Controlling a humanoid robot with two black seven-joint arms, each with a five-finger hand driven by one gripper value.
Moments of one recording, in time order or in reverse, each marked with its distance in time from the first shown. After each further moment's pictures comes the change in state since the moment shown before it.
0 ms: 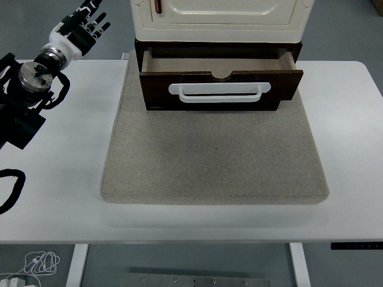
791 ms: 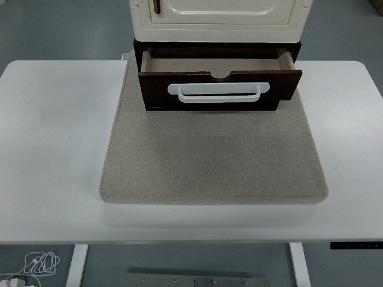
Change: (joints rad) left arm -0.146 0.236 0.140 -0.034 0.012 0.126 0.063; right arm 0.010 0.000 0.002 -0.001 0.000 -0.014 -0.001
